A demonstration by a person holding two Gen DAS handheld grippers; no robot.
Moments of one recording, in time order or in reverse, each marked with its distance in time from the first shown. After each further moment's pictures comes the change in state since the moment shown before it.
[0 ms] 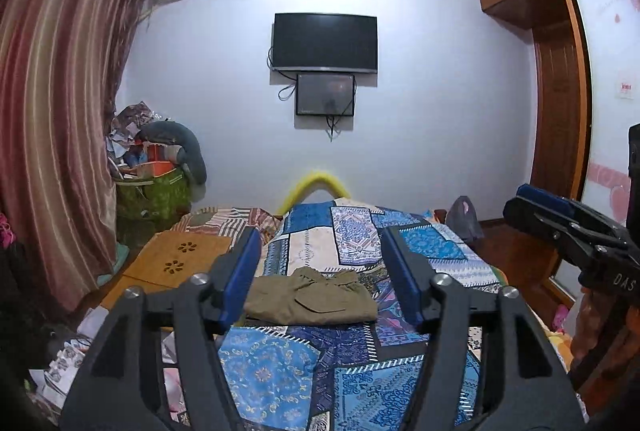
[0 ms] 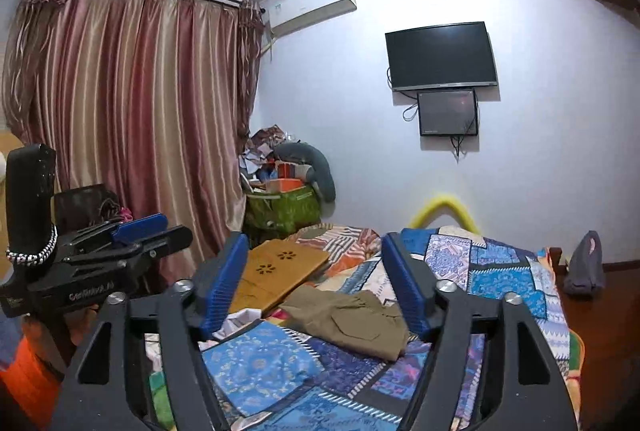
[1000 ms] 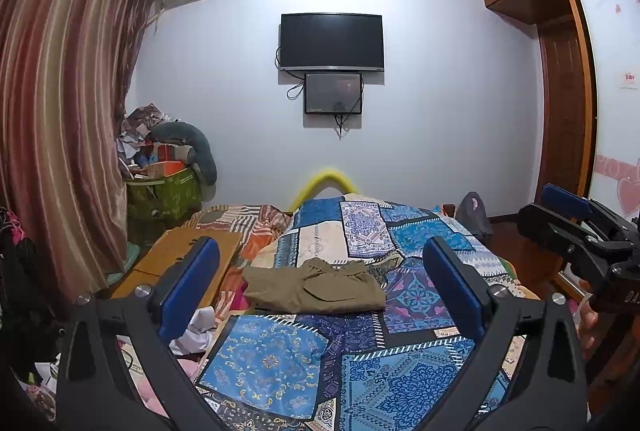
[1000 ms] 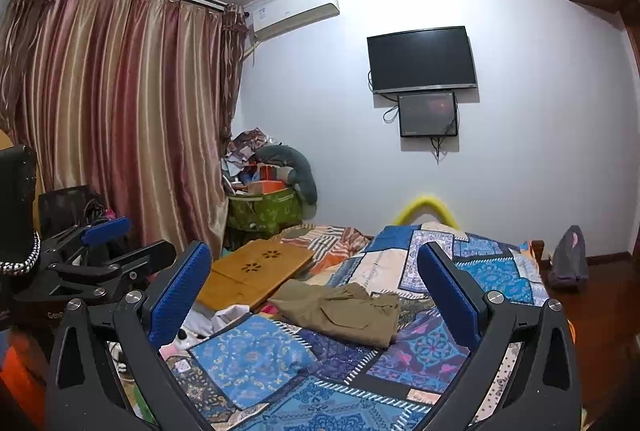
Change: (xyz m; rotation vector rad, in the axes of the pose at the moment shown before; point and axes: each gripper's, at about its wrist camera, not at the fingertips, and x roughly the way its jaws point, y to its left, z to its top) left arm -0.012 -0.006 -0.026 0.018 -0.003 0.041; right arm -0.018 0.010 -0.017 -0.002 -0.021 -0.088
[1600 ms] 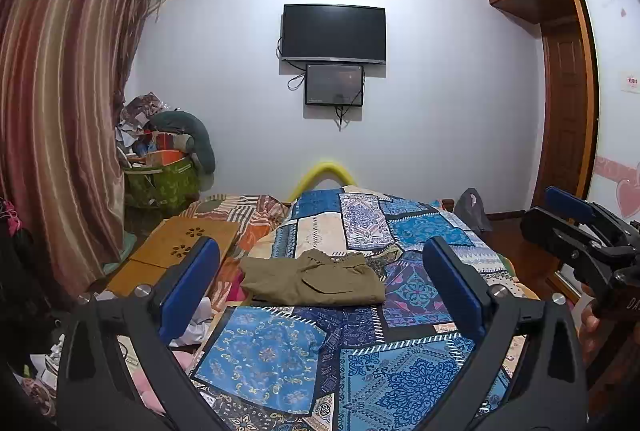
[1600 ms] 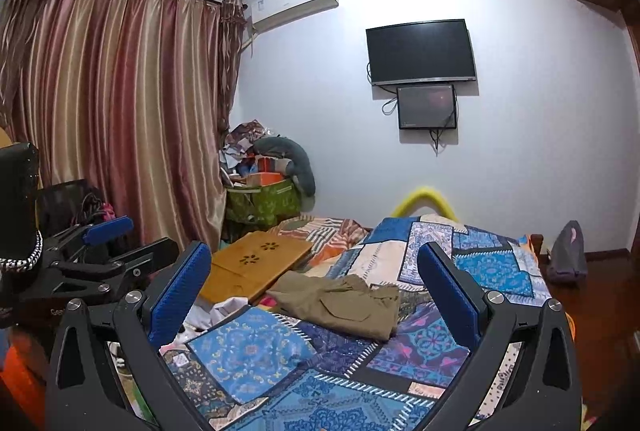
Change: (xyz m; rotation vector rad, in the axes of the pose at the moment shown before) left arm 0.008 0.006 -0.005 -0.025 0.031 -0.008; right arm -0.001 0.001 -0.002 -0.001 0.029 -0.009
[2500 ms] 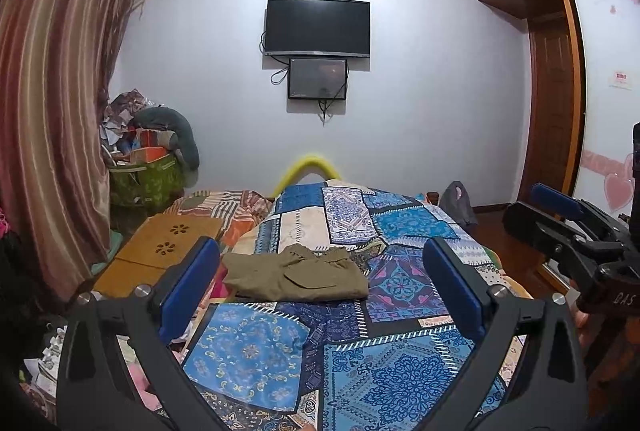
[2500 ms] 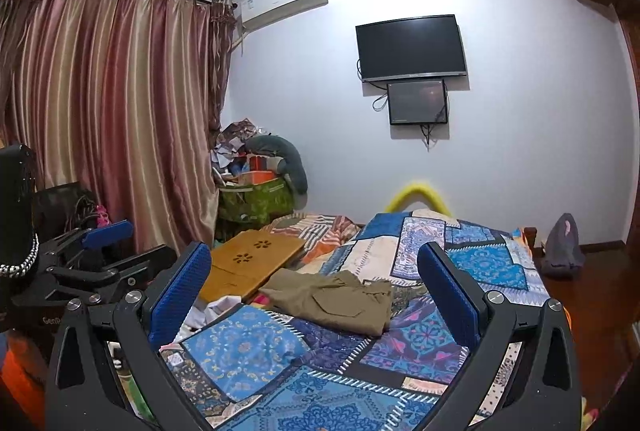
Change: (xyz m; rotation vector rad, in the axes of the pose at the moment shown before) left arm 0.002 -0.010 -0.001 0.014 0.024 -0.062; right arm -0.001 -0.007 0.001 0.021 0.012 -0.026
